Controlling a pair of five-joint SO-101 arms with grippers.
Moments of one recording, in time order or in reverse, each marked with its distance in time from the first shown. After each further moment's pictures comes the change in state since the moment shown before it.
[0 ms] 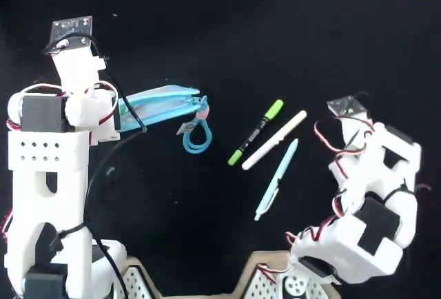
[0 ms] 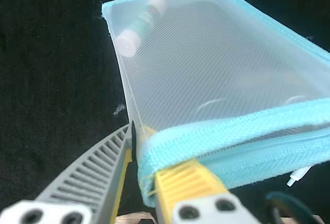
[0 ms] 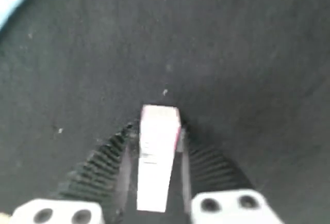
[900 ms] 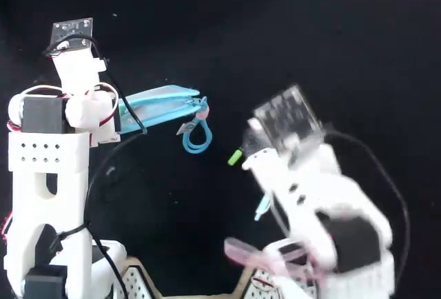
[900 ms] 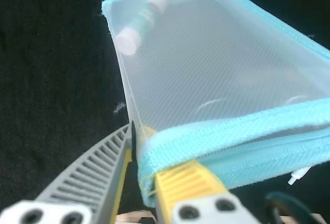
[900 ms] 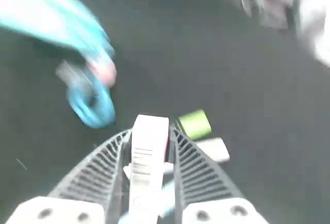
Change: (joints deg) left arm 0.0 0.0 1.2 -0.1 0.0; right arm -51.6 -71.1 -3.1 19.0 -36.9
